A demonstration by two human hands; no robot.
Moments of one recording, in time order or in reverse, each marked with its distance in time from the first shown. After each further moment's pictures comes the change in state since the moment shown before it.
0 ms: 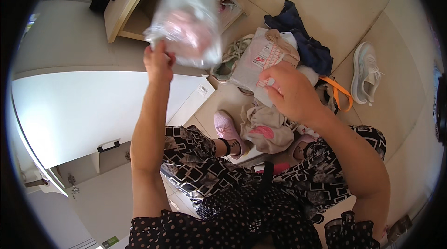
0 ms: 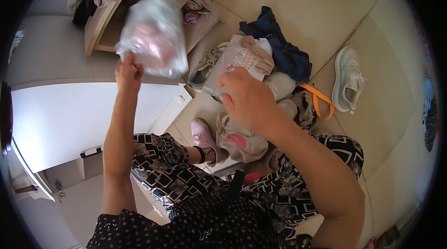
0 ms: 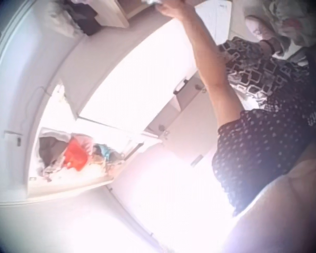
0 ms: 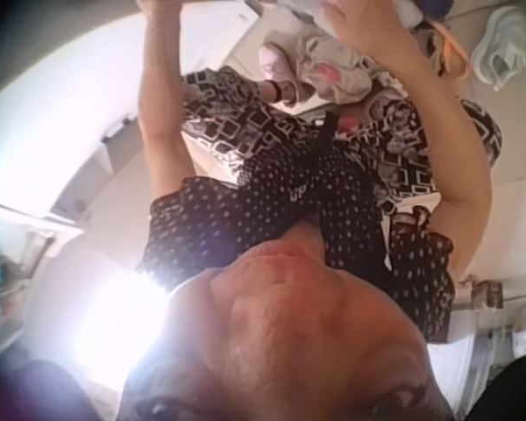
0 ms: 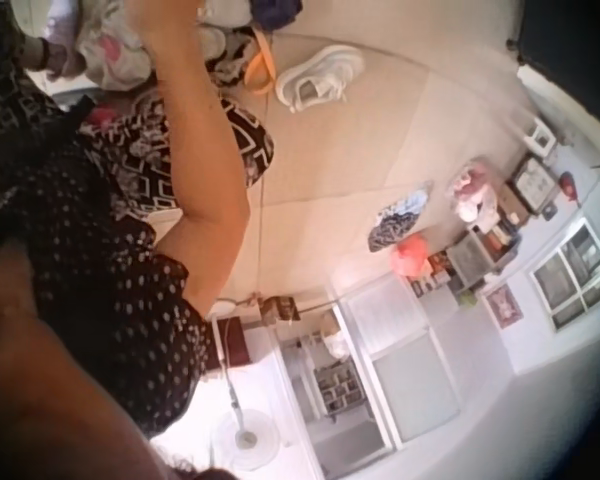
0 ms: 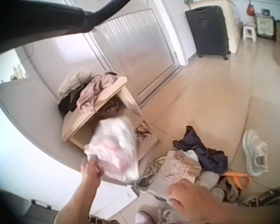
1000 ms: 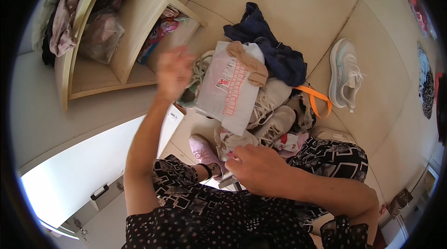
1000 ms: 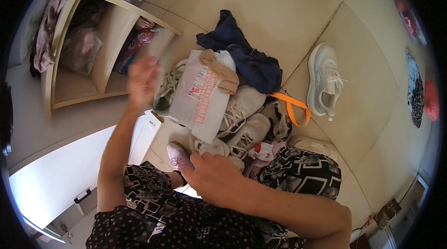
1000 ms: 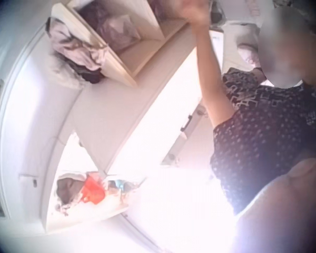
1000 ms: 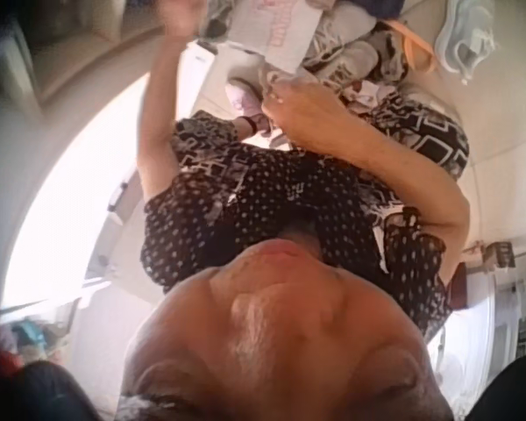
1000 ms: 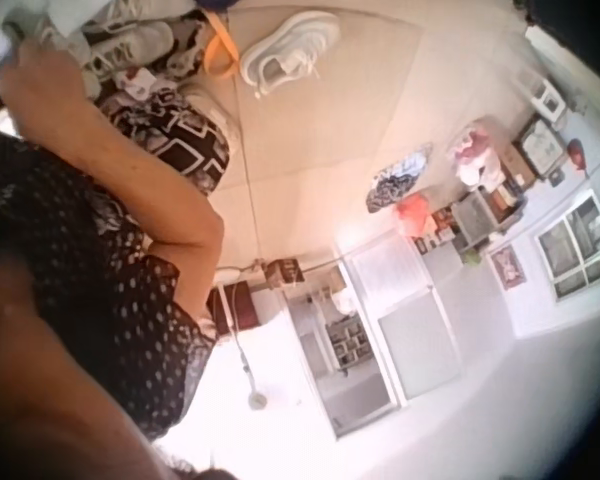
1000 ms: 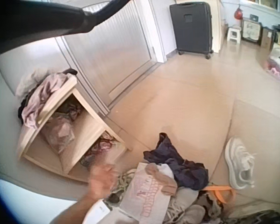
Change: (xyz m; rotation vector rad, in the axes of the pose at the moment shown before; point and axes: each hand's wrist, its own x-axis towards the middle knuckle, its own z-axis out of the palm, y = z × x) left_hand 0.039 -0.105 0.129 0.166 -0.778 0.690; right_hand -0.019 -0.006 -0.006 -0.105 -0.441 -0.015
